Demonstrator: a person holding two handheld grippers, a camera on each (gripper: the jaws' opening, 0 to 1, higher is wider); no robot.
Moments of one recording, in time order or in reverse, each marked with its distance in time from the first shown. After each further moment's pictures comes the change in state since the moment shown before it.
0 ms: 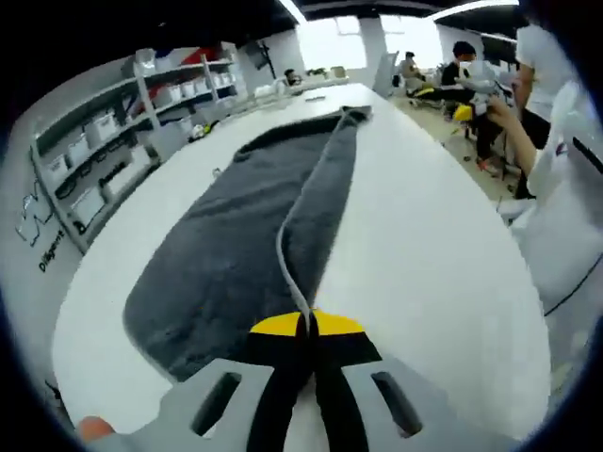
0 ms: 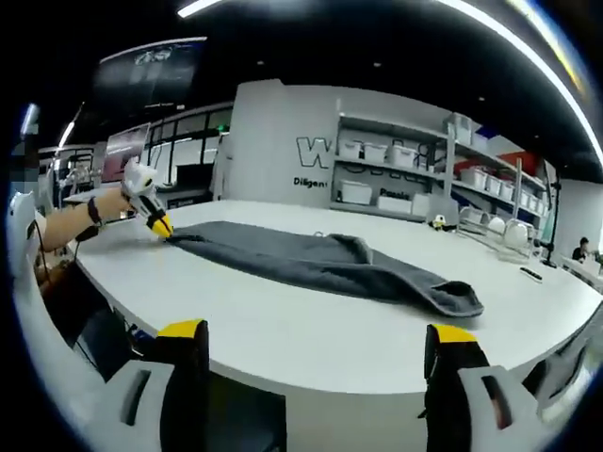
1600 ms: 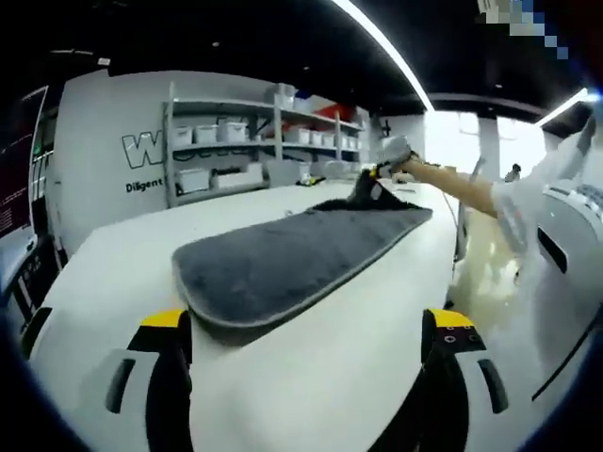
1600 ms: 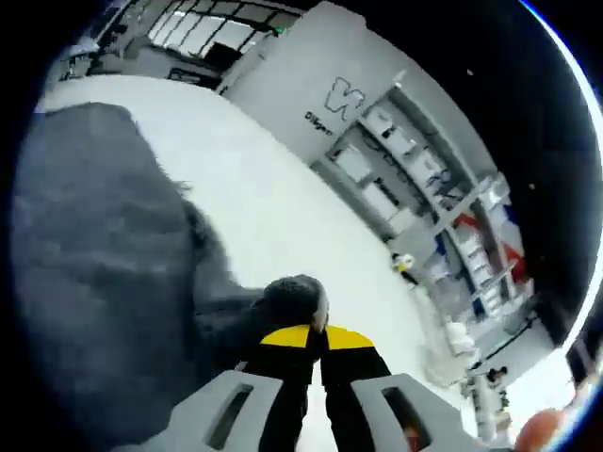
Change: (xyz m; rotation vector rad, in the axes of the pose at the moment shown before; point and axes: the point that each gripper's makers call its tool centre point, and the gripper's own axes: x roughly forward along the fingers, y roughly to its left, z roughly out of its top) left arm -0.085 -0.068 0.018 -0.638 -0.326 0.538; right arm 0.323 -0.261 0.136 -0.713 0.286 -0.404
